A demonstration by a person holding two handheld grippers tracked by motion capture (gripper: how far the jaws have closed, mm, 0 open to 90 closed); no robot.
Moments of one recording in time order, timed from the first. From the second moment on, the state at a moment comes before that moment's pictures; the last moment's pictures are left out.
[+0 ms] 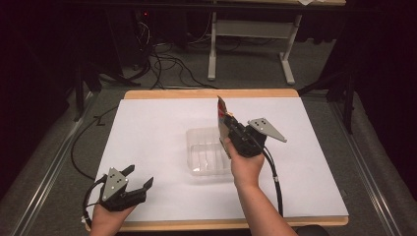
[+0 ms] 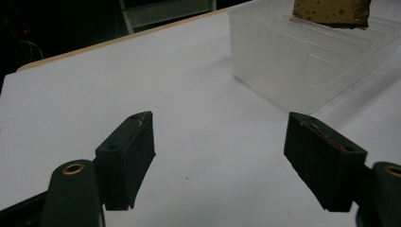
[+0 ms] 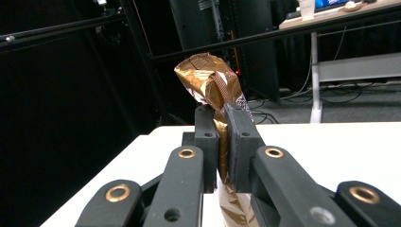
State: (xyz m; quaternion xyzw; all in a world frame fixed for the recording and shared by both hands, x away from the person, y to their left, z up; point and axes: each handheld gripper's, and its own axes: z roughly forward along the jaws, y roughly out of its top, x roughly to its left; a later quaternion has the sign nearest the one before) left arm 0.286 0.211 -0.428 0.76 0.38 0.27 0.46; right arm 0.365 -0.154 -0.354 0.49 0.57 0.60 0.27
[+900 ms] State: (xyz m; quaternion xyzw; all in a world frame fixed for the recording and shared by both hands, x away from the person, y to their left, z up) left arm 0.286 0.208 -0.430 0.77 0.37 0.27 0.45; right arm 0.365 -0.172 -0.359 0.49 0.58 0.59 0.26
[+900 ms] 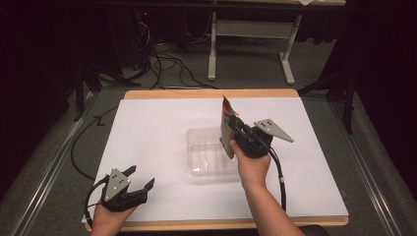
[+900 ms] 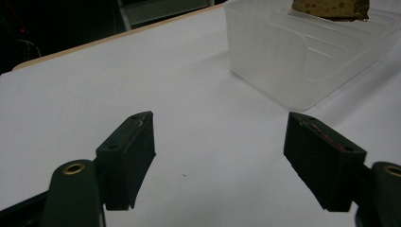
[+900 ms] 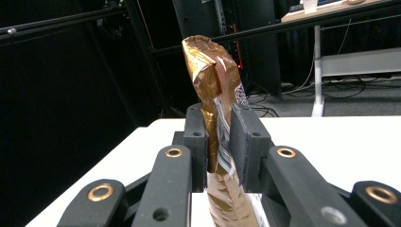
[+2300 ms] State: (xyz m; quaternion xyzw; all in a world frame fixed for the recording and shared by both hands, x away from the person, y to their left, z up) left arm 0.286 0.208 -0.430 0.77 0.37 0.27 0.45; right arm 0.367 -0.170 -0.378 0.53 0.57 0.59 0.21
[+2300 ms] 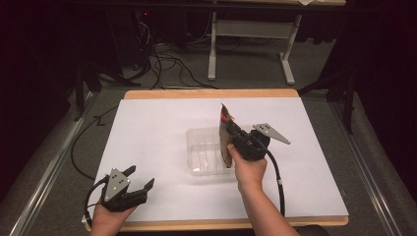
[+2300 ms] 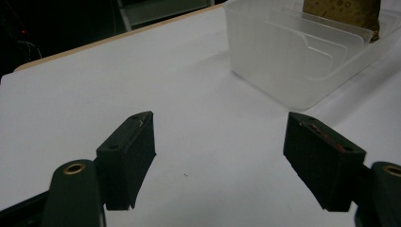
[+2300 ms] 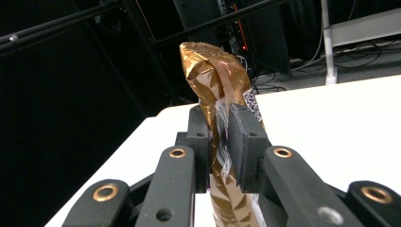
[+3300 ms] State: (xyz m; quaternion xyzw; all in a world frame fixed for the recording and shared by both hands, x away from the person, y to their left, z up) left arm 0.286 0.205 -0.431 0.77 0.37 0.27 0.45; right arm 0.346 -0.182 -0.401 0.48 0.64 0.56 0.22
